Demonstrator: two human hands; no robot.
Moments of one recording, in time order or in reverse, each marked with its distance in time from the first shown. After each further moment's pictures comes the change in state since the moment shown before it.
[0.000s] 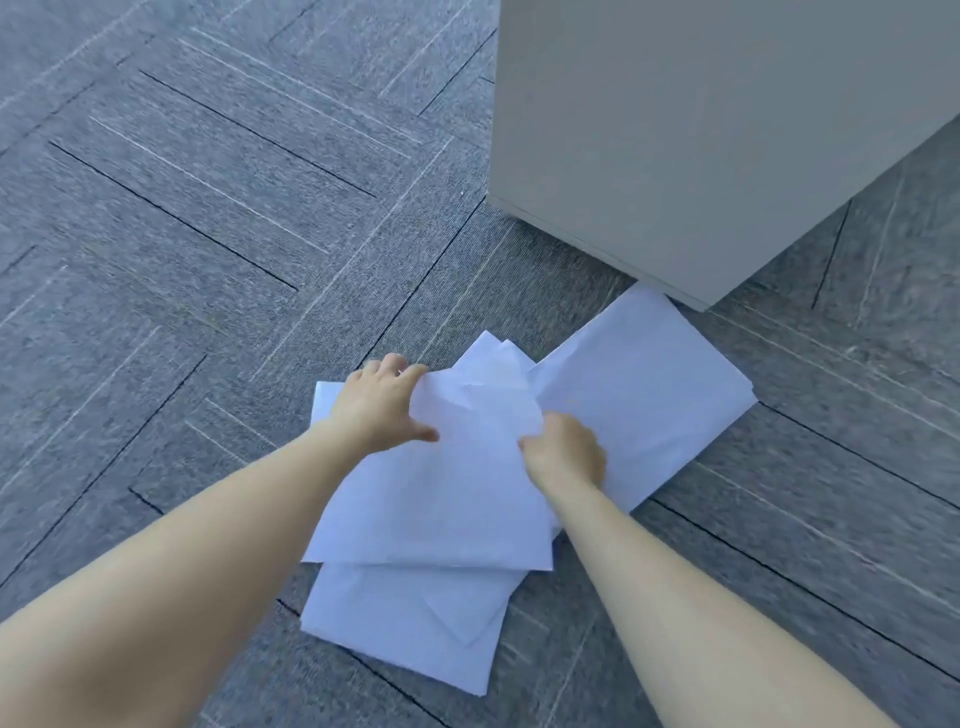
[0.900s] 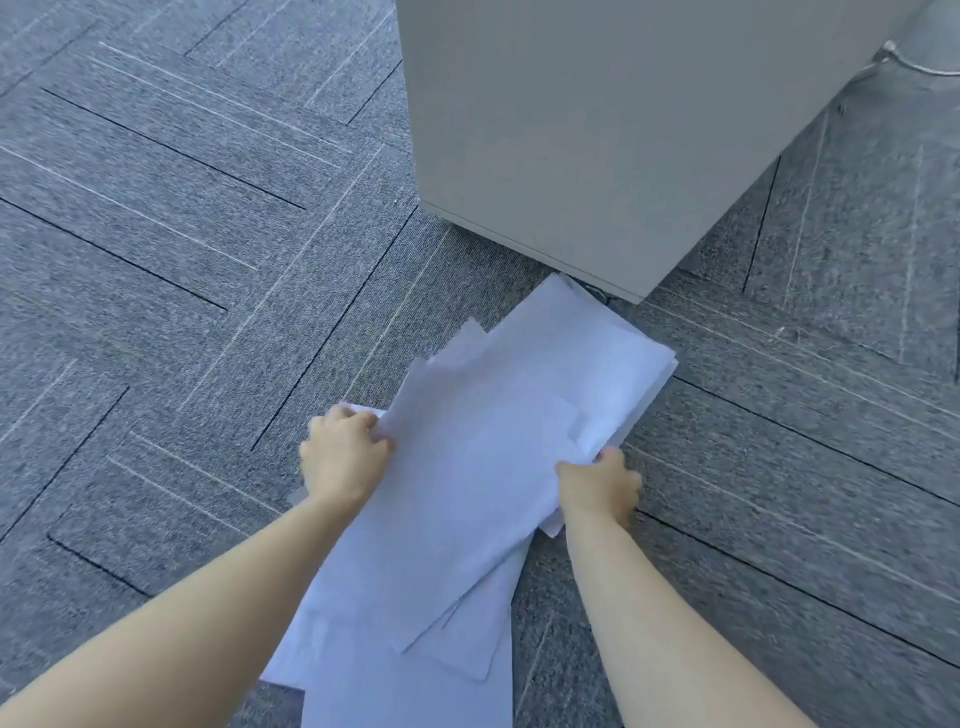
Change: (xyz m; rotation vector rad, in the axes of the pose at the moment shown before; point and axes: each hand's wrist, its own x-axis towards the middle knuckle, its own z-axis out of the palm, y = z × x) left_hand -0.022 0.047 0.034 -0.384 0.144 -0.353; right_hand 0.008 0.082 -0.018 0.534 0.207 0.496
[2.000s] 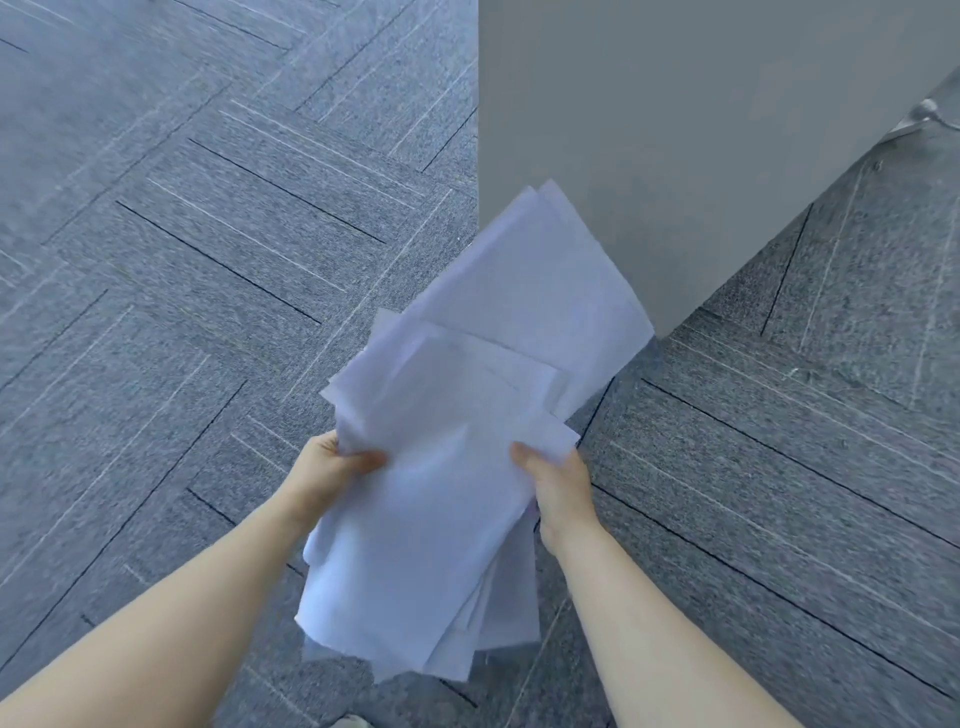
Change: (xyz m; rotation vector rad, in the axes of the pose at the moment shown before) left_hand -0.069 -0.047 -0.112 -0.947 -0.229 -0.122; right_hand -0.111 -0.040 -0.024 0.634 -0.556 -0.133
